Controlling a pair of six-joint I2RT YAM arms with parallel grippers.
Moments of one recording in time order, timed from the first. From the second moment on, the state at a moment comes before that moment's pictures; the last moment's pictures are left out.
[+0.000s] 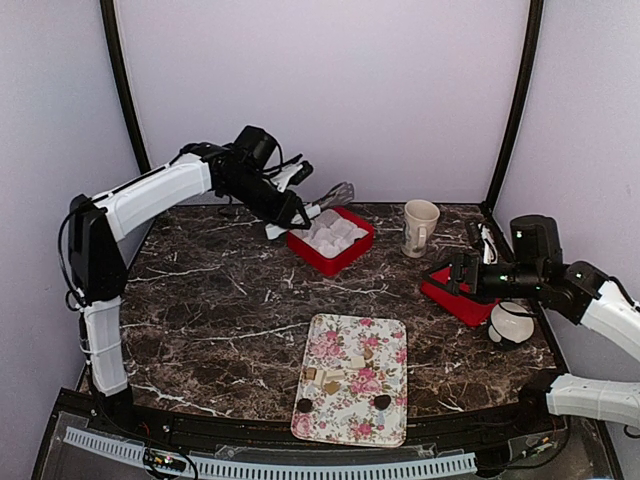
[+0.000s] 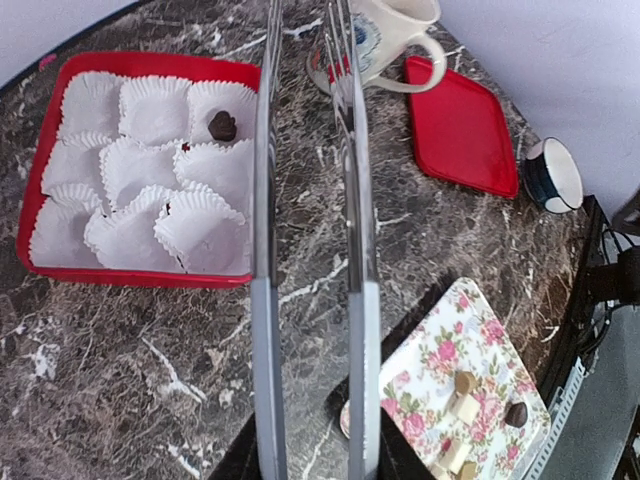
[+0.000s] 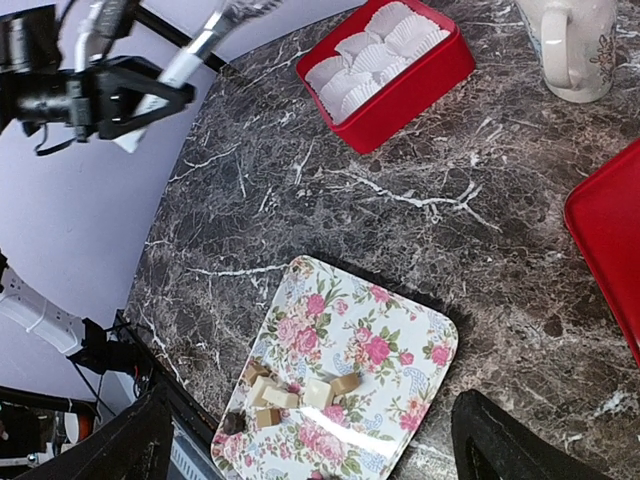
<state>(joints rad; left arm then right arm) -0.60 2.04 1.98 -0.88 0.41 -0.04 0.53 0.80 0.70 -0.46 -0.36 0.60</state>
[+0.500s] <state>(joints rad) -0.83 1.54 1.47 -0.88 0.34 0.07 0.53 0.75 0.70 -0.48 -0.29 0.63</state>
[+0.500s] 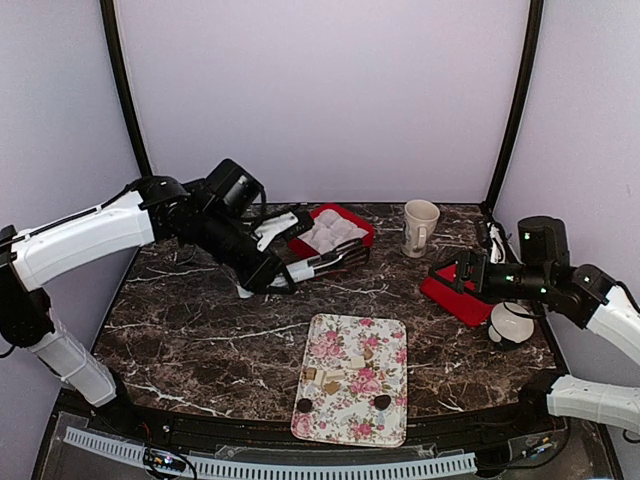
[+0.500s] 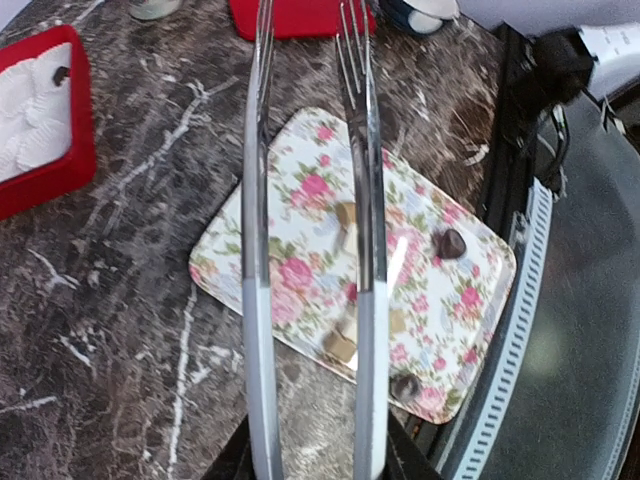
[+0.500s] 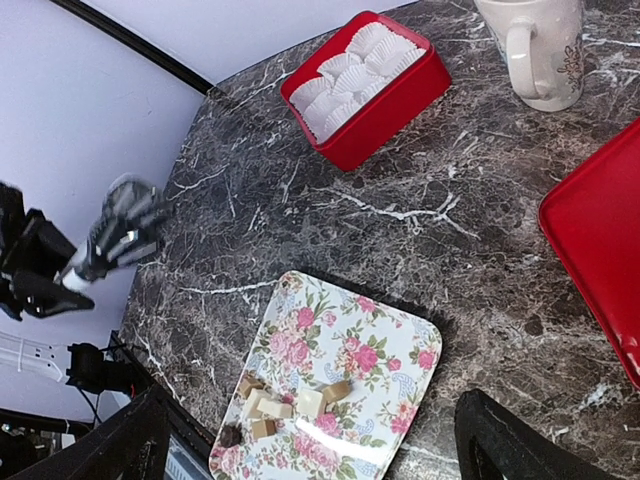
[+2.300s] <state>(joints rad) -1.34 1.72 1.12 -0.63 0.12 0.14 0.53 0.53 0.63 -0.55 -0.33 0.73</state>
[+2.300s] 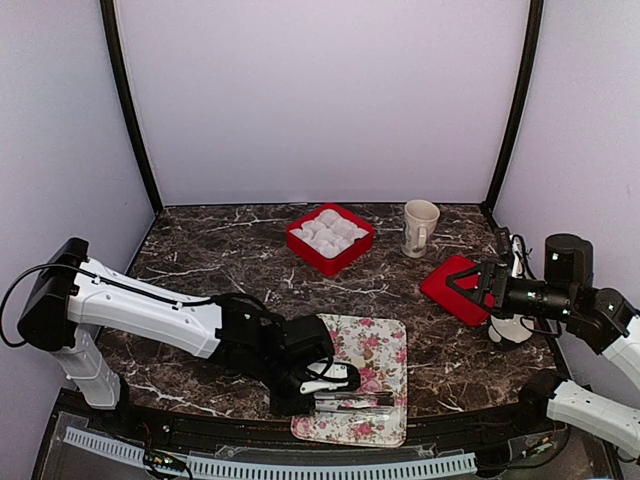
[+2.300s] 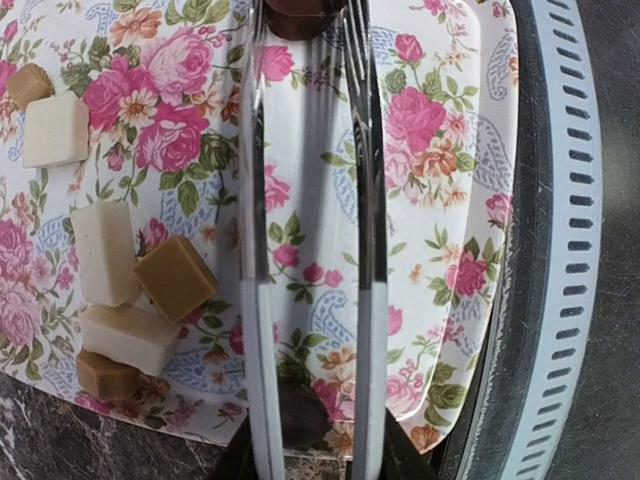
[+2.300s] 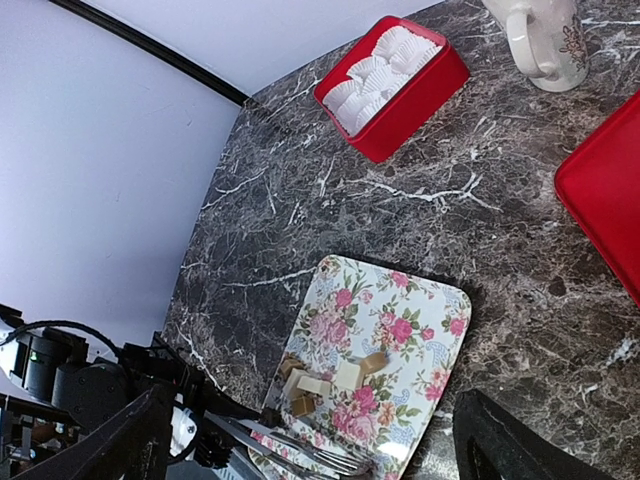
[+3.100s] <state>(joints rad) -0.93 1.53 1.18 -0.63 0.36 0.00 0.53 0.60 0.63 -0.53 -0.33 0.70</state>
